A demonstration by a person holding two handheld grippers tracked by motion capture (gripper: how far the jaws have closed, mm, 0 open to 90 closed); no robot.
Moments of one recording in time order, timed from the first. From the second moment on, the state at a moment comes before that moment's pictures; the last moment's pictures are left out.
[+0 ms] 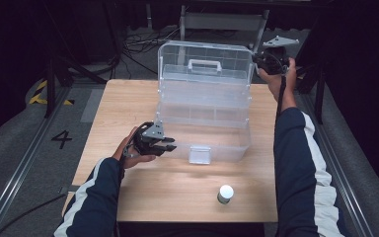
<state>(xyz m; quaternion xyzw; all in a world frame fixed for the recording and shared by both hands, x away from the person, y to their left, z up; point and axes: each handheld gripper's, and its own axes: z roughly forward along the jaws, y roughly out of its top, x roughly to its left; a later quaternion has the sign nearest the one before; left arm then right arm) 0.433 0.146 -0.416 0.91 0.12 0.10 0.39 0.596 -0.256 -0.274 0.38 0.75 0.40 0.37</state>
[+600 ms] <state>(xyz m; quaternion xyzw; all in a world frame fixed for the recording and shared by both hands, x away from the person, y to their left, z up) 0.431 0.146 -0.417 0.90 0.12 0.11 0.40 0.609 -0.253 -0.278 0.39 0.75 0.40 0.36</state>
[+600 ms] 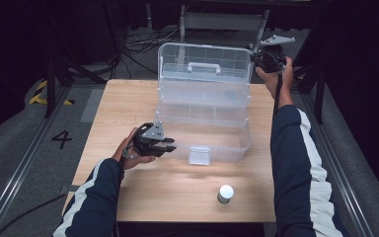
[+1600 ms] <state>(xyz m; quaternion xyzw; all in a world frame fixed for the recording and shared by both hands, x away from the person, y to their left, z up) 0.434 0.145 -0.419 0.90 0.12 0.09 0.40 0.635 -0.249 -0.293 0.42 0.74 0.38 0.36</state>
